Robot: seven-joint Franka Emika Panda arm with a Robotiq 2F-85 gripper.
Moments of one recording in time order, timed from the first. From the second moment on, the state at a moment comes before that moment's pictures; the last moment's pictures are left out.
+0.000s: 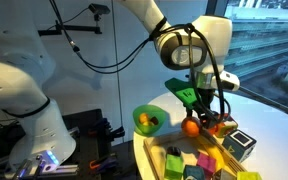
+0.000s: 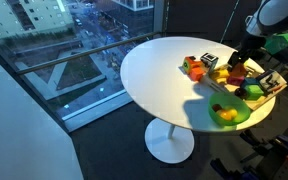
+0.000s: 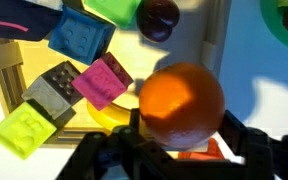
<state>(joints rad) -0.21 0.12 -0.15 -2.31 0.01 2.47 -0.27</state>
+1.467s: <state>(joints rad) -0.09 -0.09 -0.10 -2.49 0.01 2.38 -0.28</state>
